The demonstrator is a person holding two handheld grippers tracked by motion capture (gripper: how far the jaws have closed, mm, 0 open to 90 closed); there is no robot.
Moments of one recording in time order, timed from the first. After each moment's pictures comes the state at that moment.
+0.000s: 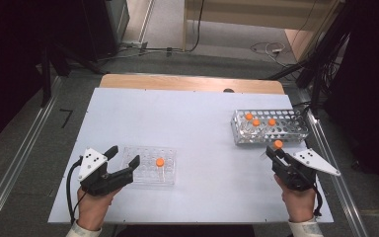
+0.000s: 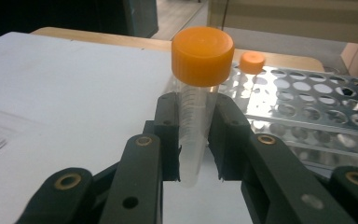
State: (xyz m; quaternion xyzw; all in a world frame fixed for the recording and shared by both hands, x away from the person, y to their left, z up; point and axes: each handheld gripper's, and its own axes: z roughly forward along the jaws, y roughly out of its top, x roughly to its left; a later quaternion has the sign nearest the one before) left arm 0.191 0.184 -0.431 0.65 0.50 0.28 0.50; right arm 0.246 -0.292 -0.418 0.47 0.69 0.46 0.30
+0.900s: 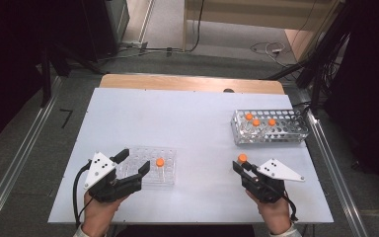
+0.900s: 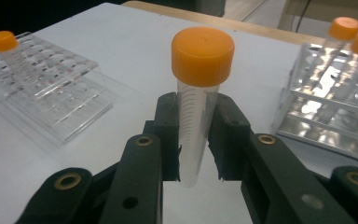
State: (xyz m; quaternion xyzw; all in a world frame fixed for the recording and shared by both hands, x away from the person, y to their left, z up) left arm 0.177 0.157 -0.419 0.67 0.45 0.26 0.53; right arm 0.222 -0.226 -0.430 0.38 0.76 0.47 0.23
